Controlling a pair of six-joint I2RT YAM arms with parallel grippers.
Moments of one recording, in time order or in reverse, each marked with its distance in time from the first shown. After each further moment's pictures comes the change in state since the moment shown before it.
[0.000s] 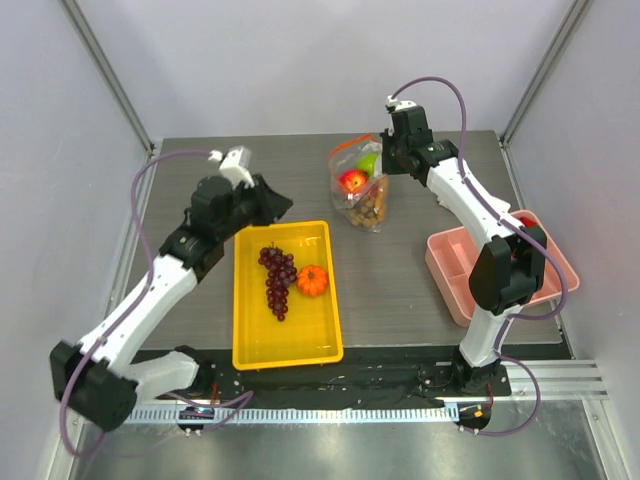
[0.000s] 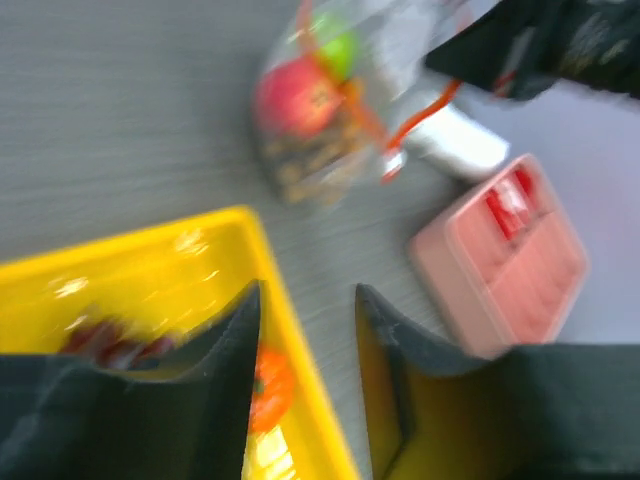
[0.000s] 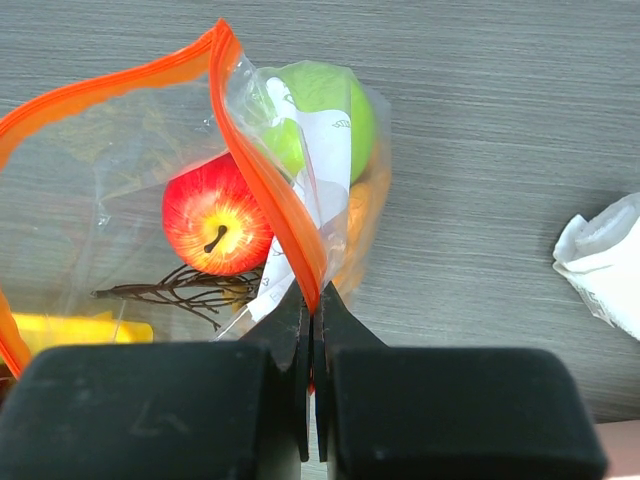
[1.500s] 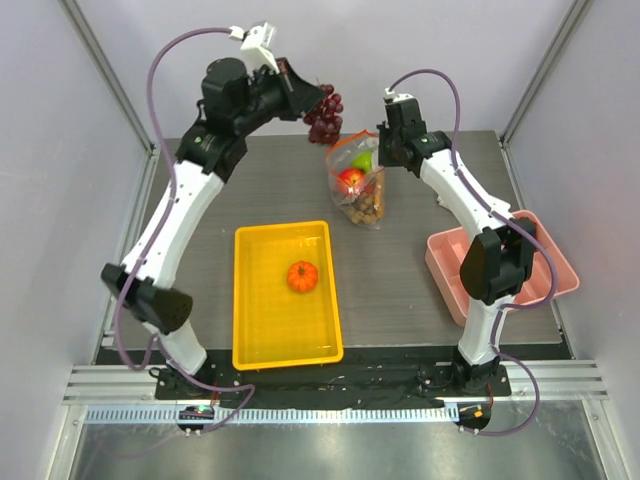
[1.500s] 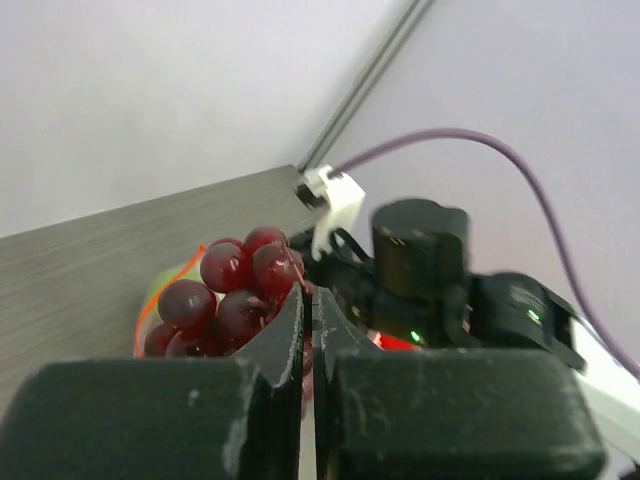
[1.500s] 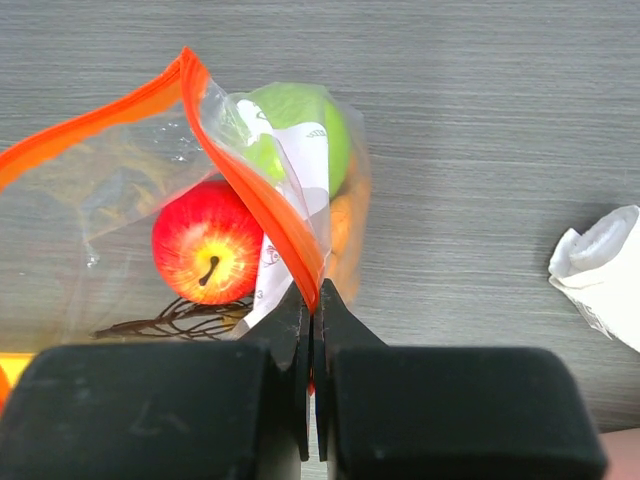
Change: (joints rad) left arm 0.000 0.708 1.141 -0.126 0.185 0.078; right arm 0.004 0.092 0.135 -0.042 0.052 0.028
